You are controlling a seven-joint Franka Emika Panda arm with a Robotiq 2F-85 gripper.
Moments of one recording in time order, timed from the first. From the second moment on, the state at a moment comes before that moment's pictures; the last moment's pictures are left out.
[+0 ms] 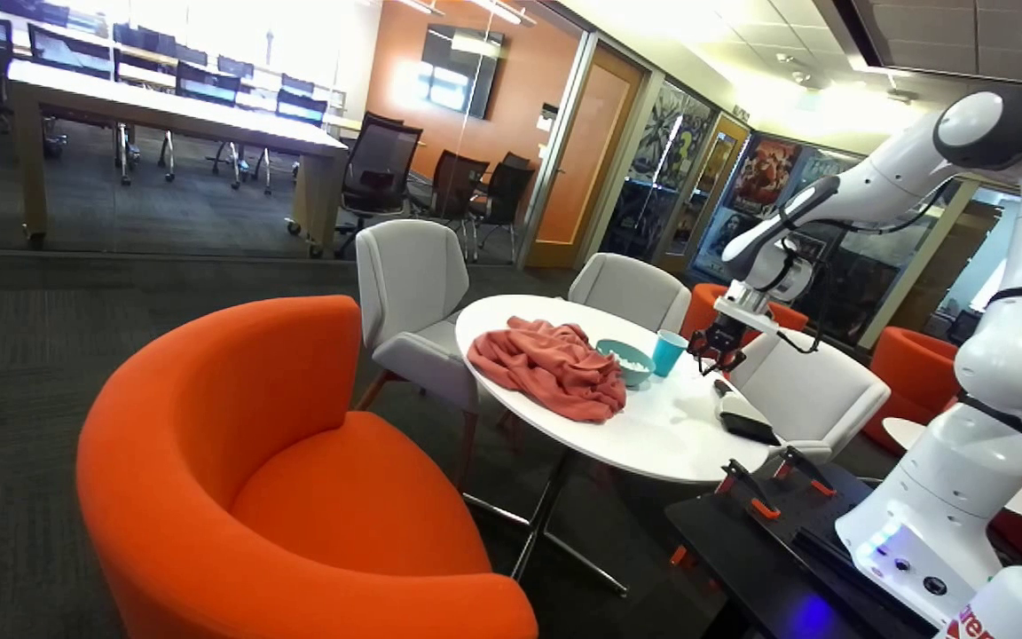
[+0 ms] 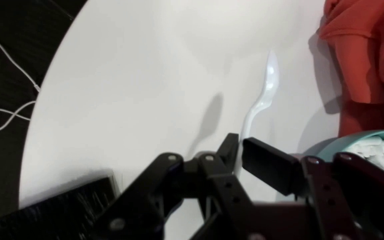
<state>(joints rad) -0.17 0.34 -0.16 -2.33 0.38 2.51 0.32</state>
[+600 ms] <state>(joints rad) -0.16 0.56 -0.18 -2.25 0.38 2.55 0.48</state>
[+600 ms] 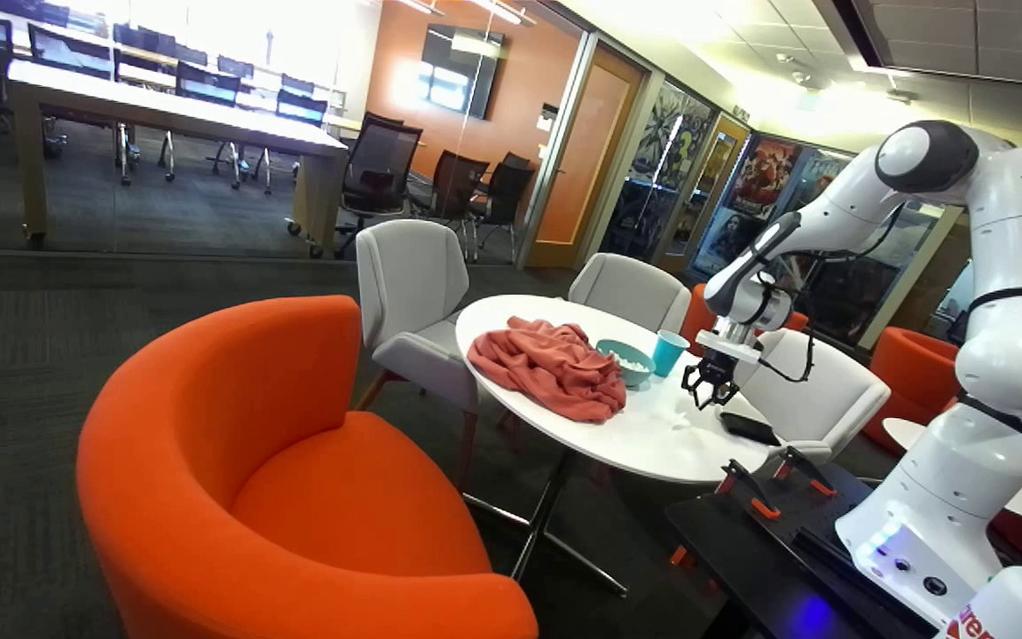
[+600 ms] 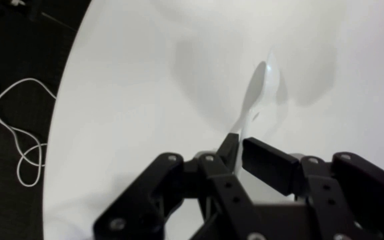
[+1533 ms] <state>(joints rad) -0.09 0.45 -0.24 -2.27 0.33 2.63 0.52</state>
